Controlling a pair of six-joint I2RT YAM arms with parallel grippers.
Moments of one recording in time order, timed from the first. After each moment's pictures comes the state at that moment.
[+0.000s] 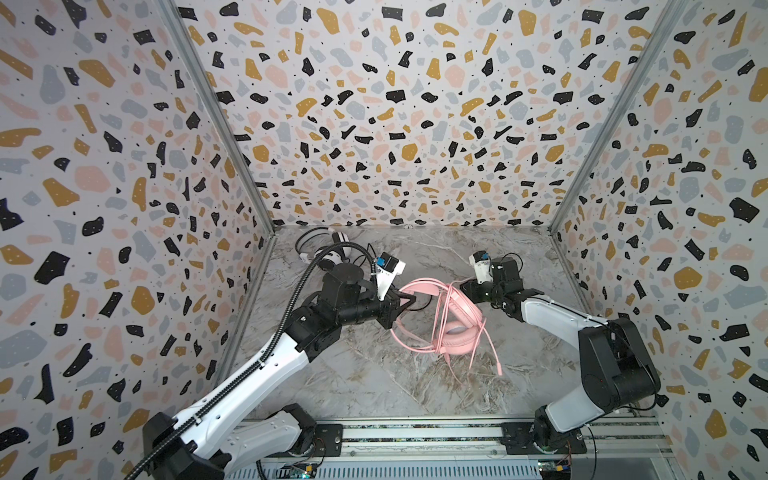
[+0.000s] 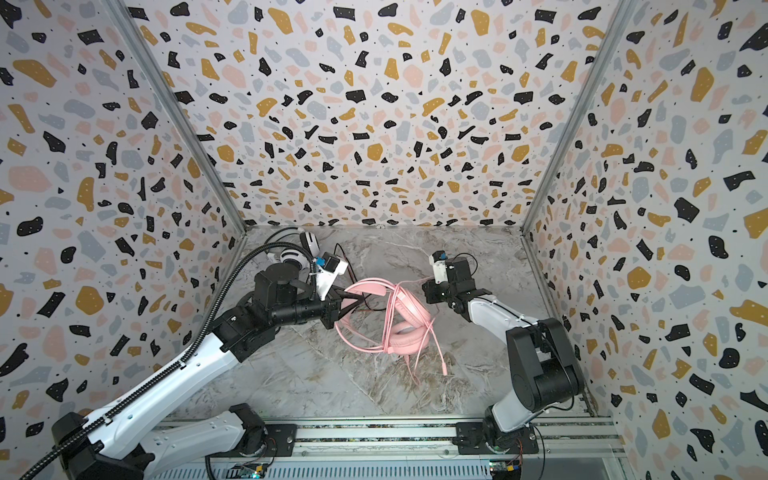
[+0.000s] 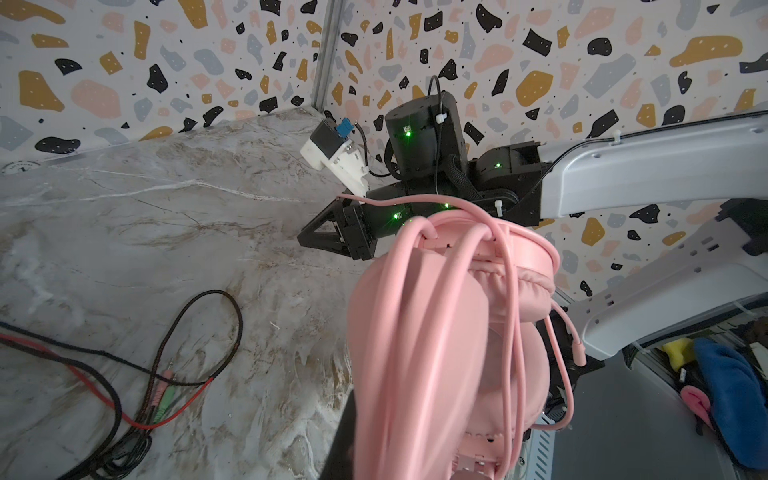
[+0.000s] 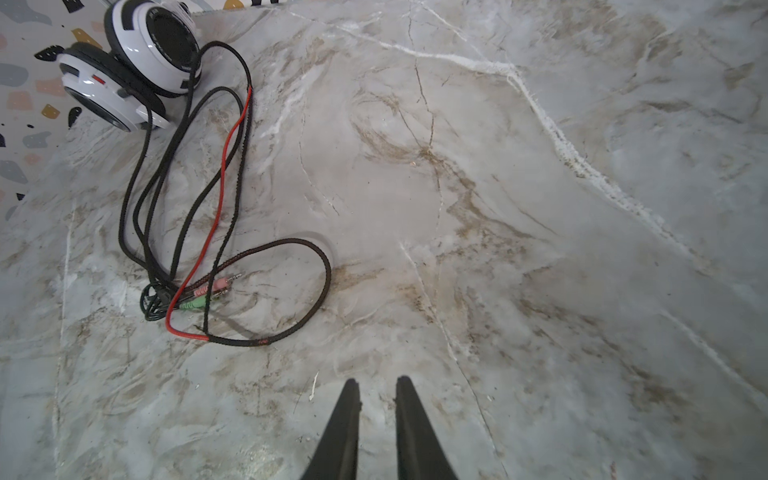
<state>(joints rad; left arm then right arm) -0.66 1.06 1.01 -0.33 0.46 -0.25 0.31 1.57 0.89 -0.02 -0.29 0.16</state>
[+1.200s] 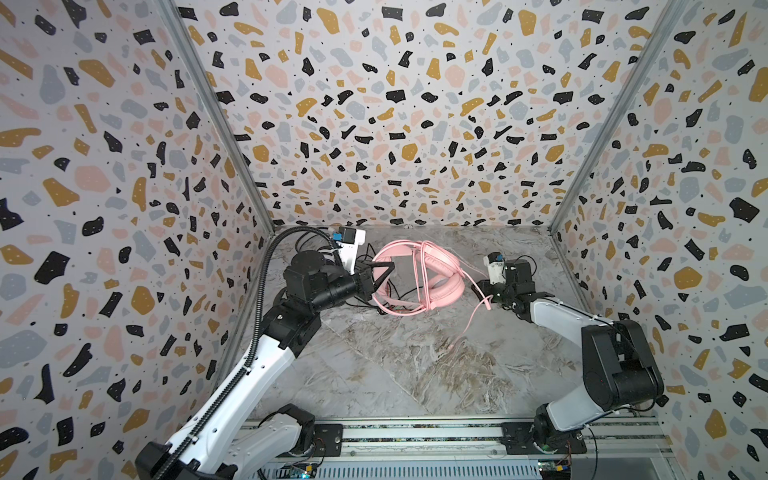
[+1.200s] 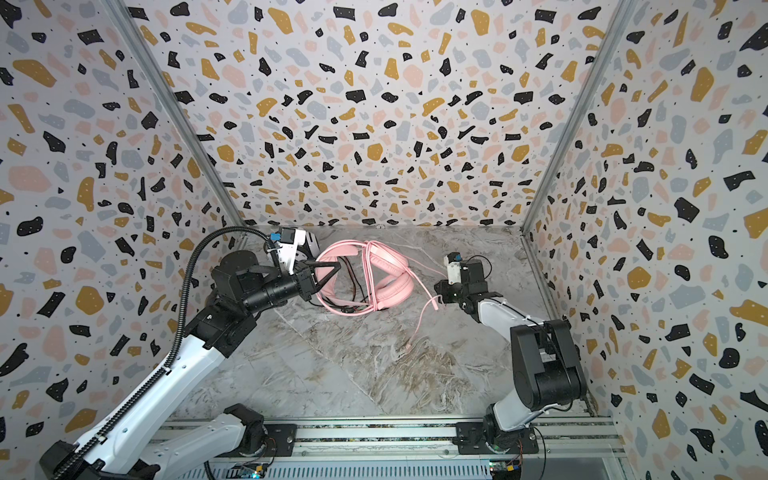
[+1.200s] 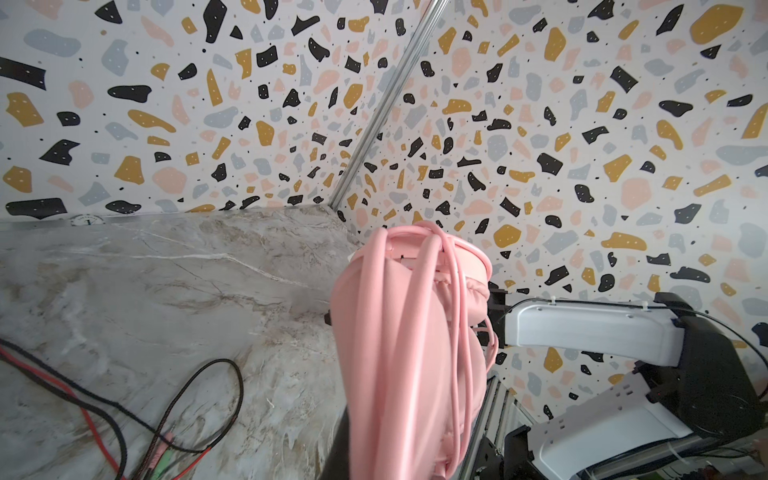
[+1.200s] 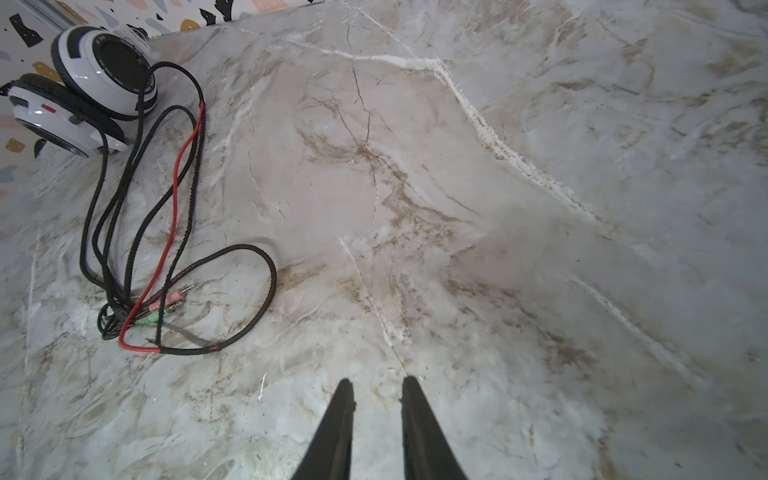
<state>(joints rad) -0.42 1.01 1.01 -0.11 0.58 -0.51 0.20 1.56 0.83 0.01 -0.32 0.17</state>
